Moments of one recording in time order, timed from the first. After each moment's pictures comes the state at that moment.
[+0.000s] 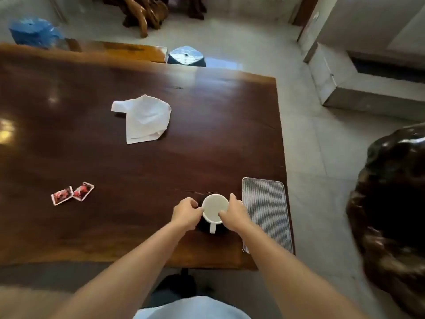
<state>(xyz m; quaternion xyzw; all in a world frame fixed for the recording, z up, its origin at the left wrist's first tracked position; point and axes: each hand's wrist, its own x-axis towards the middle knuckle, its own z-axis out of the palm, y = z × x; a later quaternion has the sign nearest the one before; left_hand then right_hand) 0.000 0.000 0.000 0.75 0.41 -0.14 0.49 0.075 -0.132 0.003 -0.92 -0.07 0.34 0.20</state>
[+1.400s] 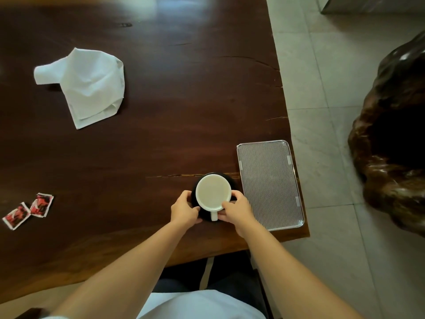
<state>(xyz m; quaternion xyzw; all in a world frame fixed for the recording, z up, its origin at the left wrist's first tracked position) 0.035 0.002 -0.120 0.71 0.44 -0.23 0.49 0.084 -0.142 -0.097 -0.72 0.29 0.38 0.50</state>
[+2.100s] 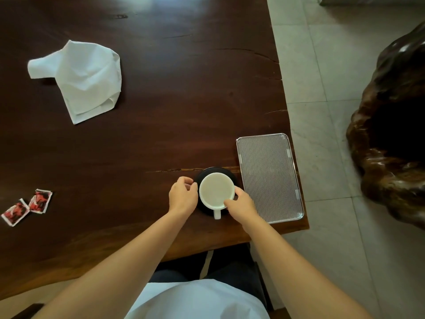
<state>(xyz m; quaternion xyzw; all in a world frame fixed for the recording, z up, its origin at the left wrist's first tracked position) 0.051 0.008 -0.102 0.75 0.44 -0.16 0.47 0.080 -0.156 -0.090 -0.81 0.19 0.39 0.40</state>
